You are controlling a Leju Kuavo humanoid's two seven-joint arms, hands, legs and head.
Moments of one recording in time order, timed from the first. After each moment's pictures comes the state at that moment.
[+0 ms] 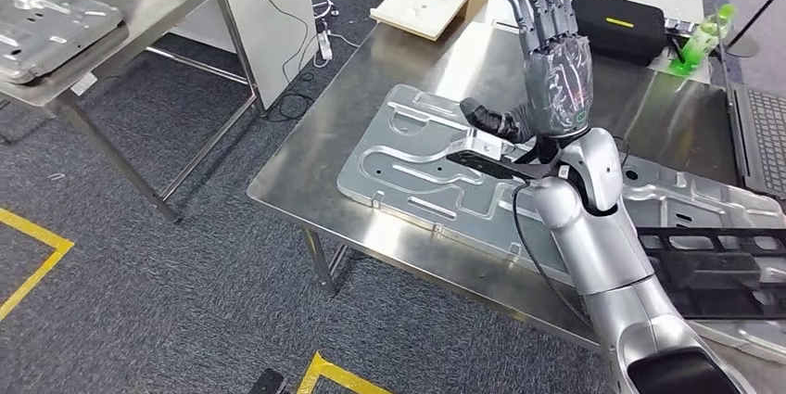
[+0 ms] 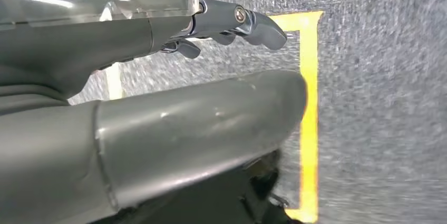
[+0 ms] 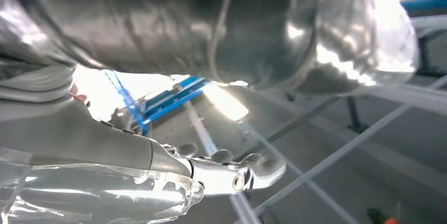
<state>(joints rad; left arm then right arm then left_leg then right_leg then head) -0.15 -0.19 0.78 -0.20 -1.13 -0.05 -0.42 -0.75 -0.08 0.33 -1.33 0.86 -0.55 -0.32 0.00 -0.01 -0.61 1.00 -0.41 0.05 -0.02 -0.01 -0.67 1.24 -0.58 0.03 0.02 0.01</state>
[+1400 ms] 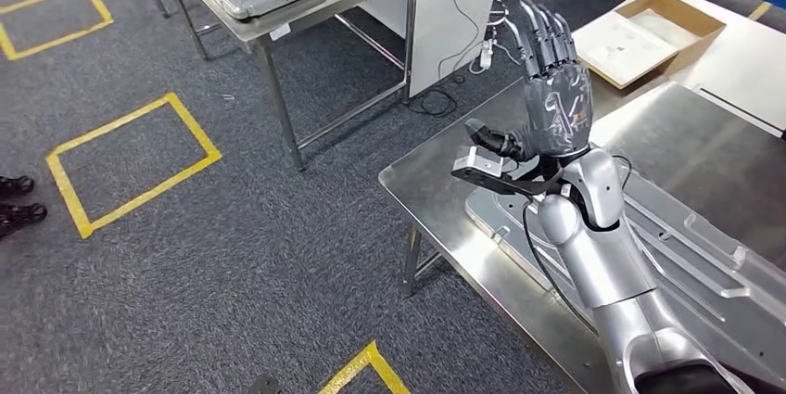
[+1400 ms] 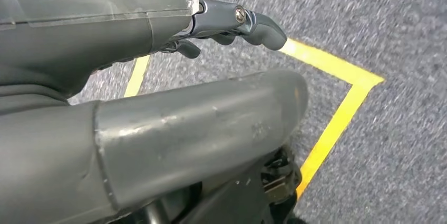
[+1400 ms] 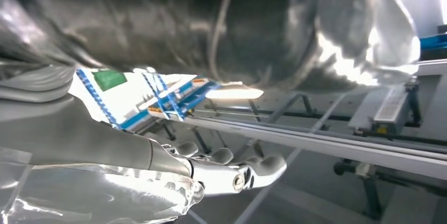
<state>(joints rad) -0.14 -0.18 0.80 -0.20 -1.12 -0.03 -0.38 -0.69 -0.11 0.33 -1.34 0.89 -0.60 -0.30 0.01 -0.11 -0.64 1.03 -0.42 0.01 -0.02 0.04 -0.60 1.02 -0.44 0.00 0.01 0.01</state>
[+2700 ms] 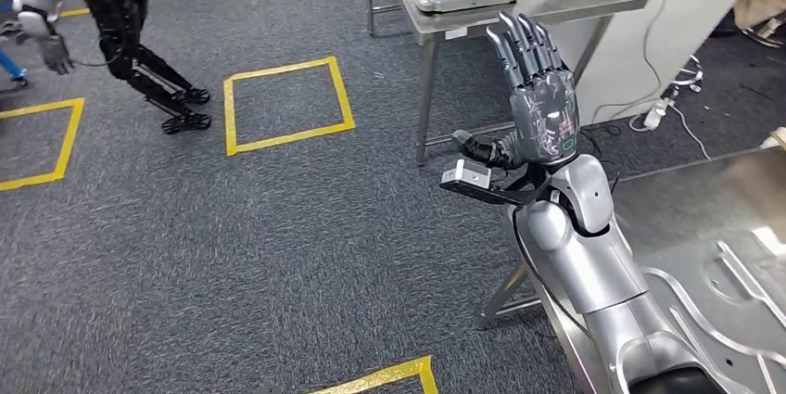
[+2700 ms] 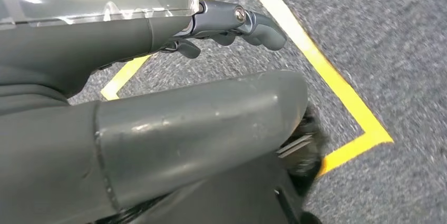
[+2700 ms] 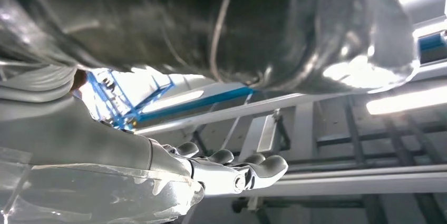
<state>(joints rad) -0.13 -0.17 0.80 -0.20 -1.12 -0.02 -0.39 -0.66 -0.10 0.34 -1.35 0.91 -0.60 -0.31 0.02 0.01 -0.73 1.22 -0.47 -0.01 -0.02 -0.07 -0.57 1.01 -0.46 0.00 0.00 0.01</state>
